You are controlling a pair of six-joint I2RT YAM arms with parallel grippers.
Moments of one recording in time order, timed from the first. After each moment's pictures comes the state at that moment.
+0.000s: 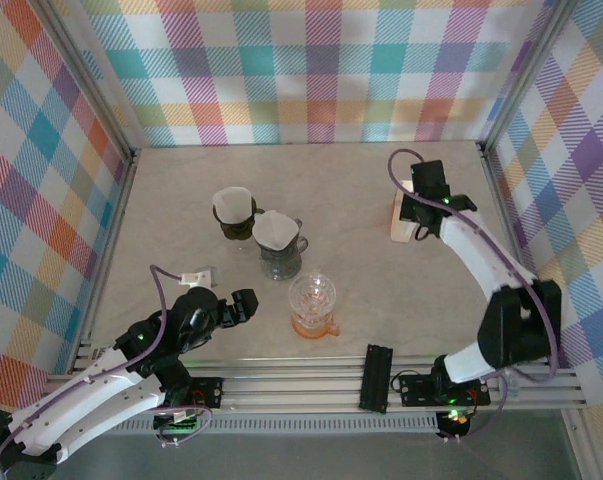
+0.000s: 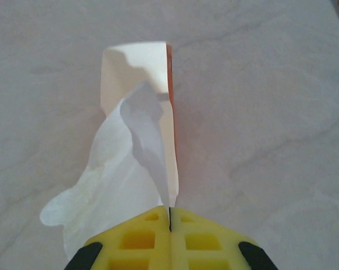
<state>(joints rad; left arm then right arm) -0.83 0.51 0.46 -0.63 -0.28 -0.89 0.22 1.43 1.16 -0.61 0.26 0.32</state>
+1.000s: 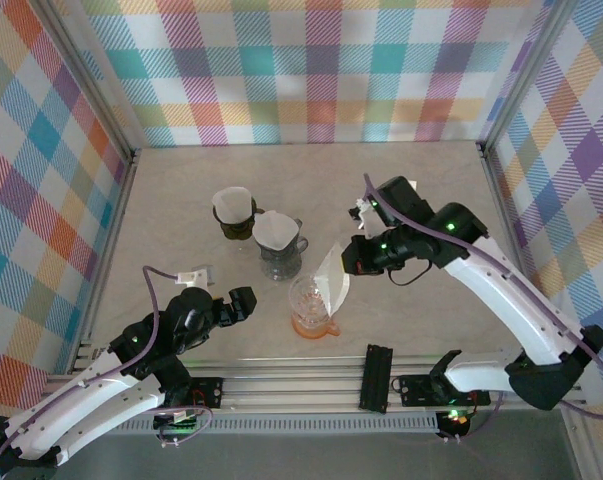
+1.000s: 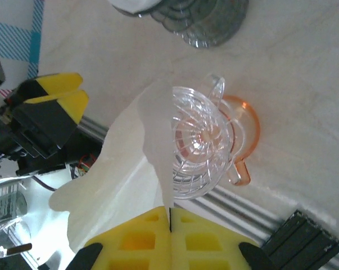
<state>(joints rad) -0.83 0.47 0.47 -0.64 -0.28 -0.89 0.73 1.29 1.51 -1.26 -0.35 0.56</state>
